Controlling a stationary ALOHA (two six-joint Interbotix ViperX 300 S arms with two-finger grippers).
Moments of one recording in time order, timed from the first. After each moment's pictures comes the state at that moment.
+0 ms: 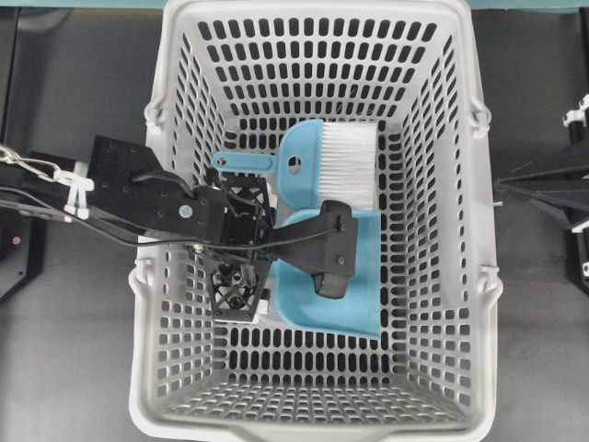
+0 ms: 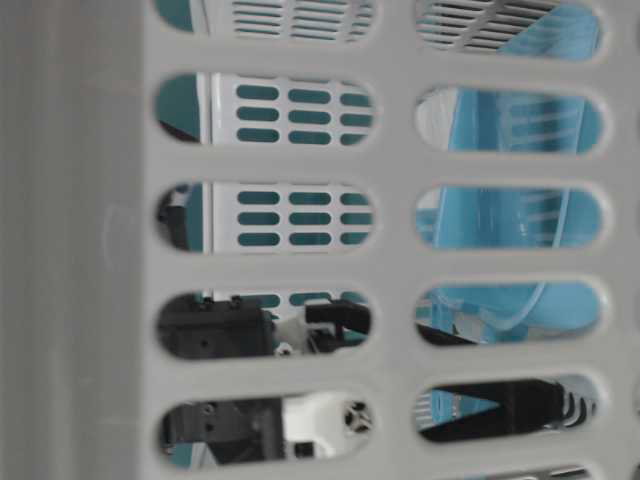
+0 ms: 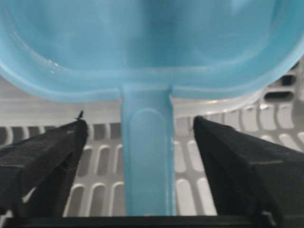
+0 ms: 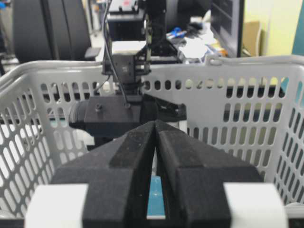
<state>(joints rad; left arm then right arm) -0.10 0.14 0.20 0.04 0.94 -0.04 0.01 -0.97 1.19 0.01 -0.24 0.01</state>
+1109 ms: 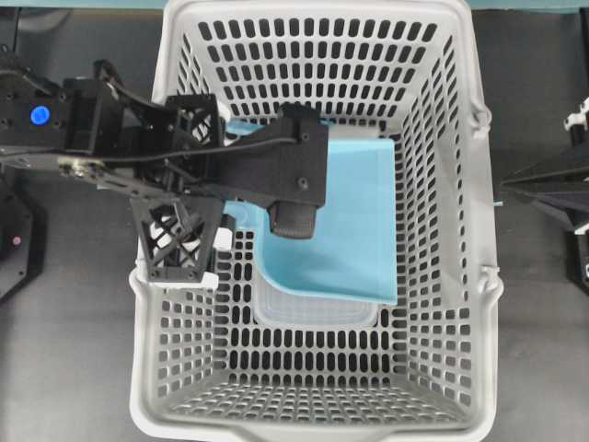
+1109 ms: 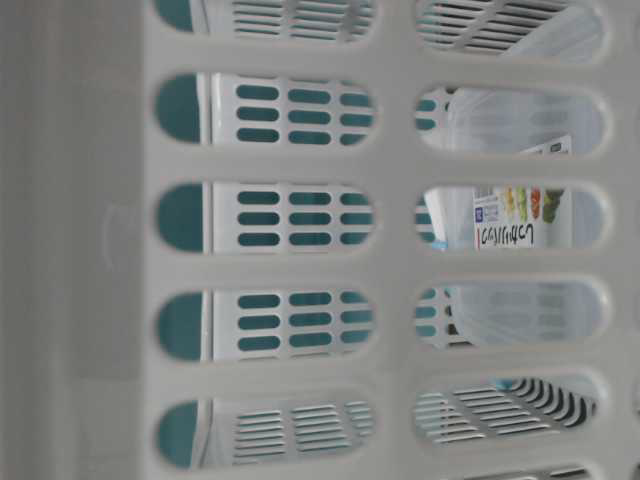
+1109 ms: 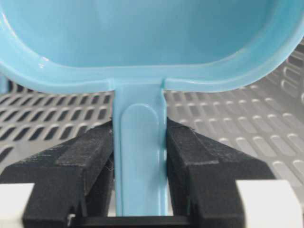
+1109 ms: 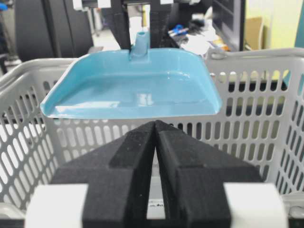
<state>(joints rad) -0.08 -0.08 -0.08 0.04 1.28 -0.04 0.01 -0.99 1.21 0.01 -0.24 0.03</state>
